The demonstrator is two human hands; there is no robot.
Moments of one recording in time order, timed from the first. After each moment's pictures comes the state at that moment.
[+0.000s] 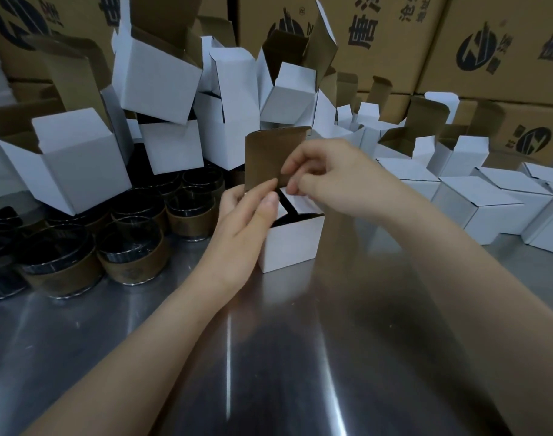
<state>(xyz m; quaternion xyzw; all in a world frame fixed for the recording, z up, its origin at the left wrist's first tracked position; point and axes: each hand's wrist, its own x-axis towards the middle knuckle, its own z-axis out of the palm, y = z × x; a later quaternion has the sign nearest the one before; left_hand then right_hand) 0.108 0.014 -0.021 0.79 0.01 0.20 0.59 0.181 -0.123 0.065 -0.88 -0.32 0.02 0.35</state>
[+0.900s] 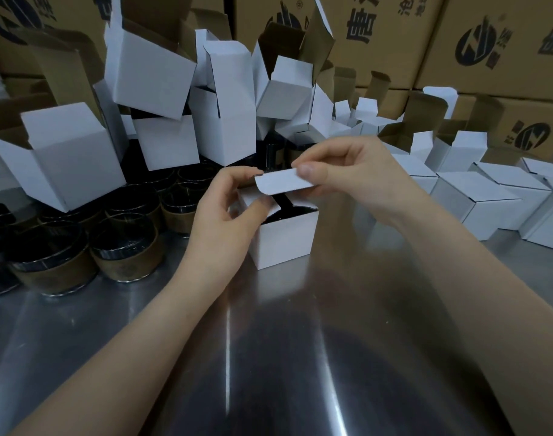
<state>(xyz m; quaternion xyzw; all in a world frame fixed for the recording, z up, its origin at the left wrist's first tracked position) 0.103 0.015 -0.013 0.72 -0.02 0.28 0.64 0.199 -0.149 0.045 -0.73 -0.36 0.07 0.58</state>
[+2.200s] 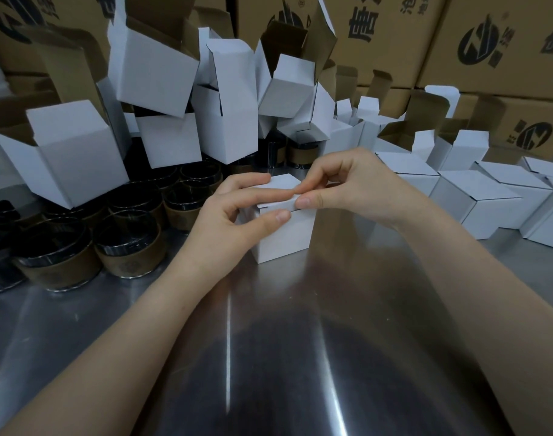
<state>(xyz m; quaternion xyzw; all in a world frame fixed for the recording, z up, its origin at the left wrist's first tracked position) 0.103 0.027 -0.016 0.78 -0.07 0.23 0.57 0.207 -0.151 0.037 -0.78 -0.44 0.05 0.44</state>
